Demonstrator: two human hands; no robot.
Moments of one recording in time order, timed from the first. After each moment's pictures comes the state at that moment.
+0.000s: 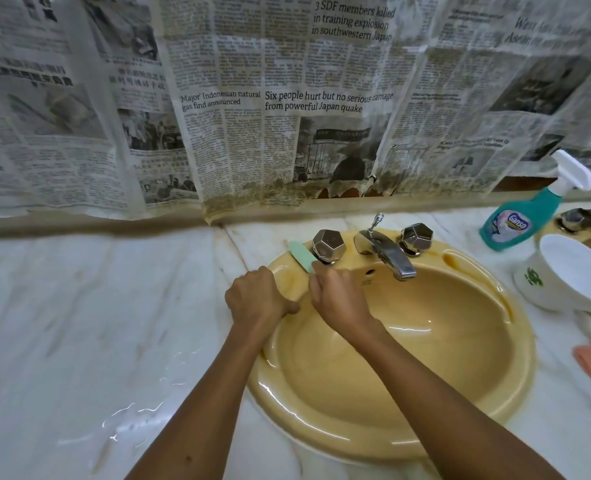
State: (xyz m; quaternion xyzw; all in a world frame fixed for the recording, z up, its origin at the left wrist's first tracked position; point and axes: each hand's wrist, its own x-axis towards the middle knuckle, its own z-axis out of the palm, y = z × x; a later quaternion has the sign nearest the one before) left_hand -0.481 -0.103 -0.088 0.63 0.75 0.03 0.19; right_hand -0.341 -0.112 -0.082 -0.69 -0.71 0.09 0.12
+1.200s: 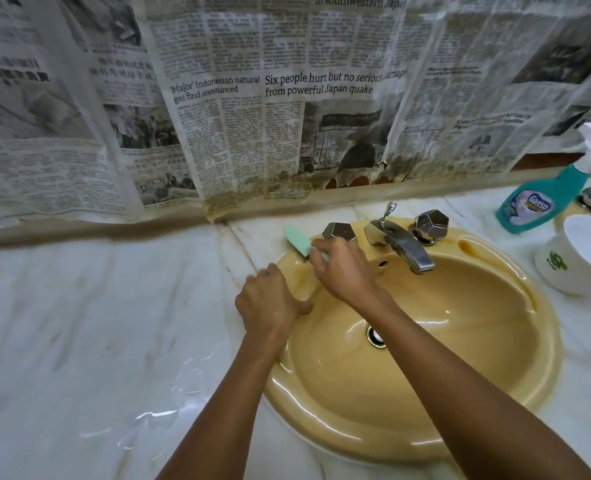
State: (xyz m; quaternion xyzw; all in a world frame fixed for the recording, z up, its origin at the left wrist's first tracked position) left_hand -0.477 -0.105 -0.095 0.63 0.75 0.05 0.18; right_hand -0.351 -0.079 -0.067 -0.69 -0.68 0.16 0.17
